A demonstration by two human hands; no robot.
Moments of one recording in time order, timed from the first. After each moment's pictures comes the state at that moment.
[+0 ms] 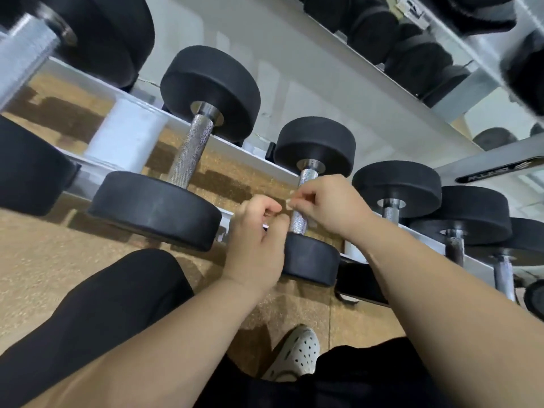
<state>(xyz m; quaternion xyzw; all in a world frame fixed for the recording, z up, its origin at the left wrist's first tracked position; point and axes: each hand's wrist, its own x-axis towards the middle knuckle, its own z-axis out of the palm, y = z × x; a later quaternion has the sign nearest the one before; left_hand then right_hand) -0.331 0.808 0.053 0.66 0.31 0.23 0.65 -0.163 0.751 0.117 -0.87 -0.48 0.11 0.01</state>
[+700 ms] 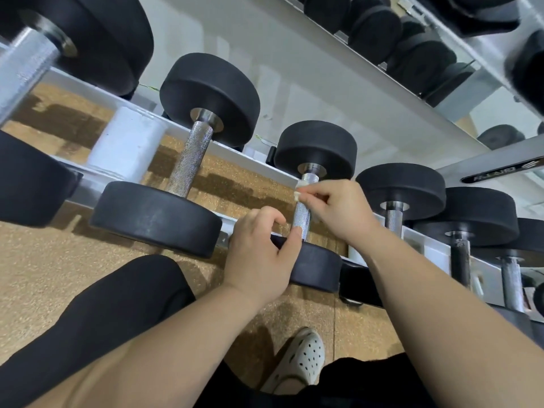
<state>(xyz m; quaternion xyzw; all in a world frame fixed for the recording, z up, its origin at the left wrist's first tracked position) -0.329 0.805 0.040 0.76 0.28 0.21 0.55 -0.162 0.740 0.114 -0.89 -0.41 0.12 0.17</state>
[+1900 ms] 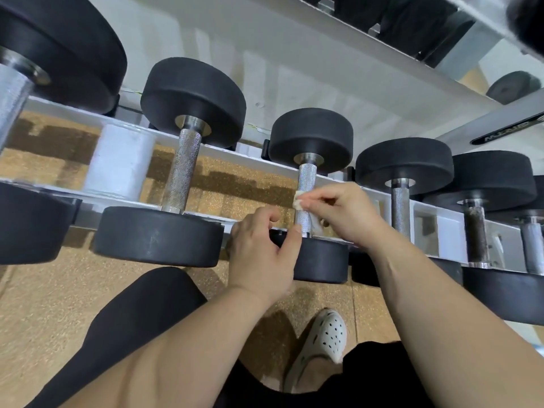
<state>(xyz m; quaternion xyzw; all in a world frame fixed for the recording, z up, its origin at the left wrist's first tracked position) -0.331 0.811 0.044 0.77 0.30 0.13 0.55 -0.168 0.720 0.102 -0.86 -0.30 0.25 0.34</state>
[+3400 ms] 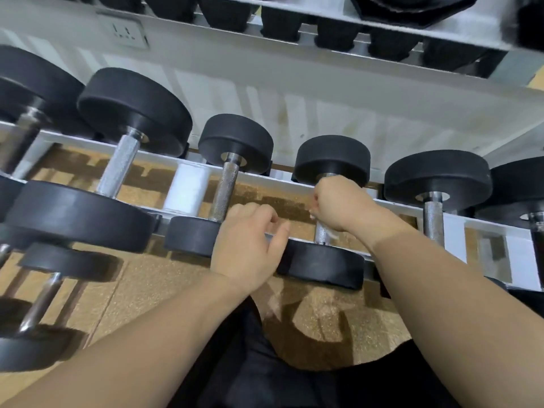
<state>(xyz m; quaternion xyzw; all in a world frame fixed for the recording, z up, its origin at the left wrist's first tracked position) -0.362 0.852 0.103 0.91 0.25 0.17 0.28 -0.169 0.769 0.128 -0.90 -0.42 0.15 -0.02</state>
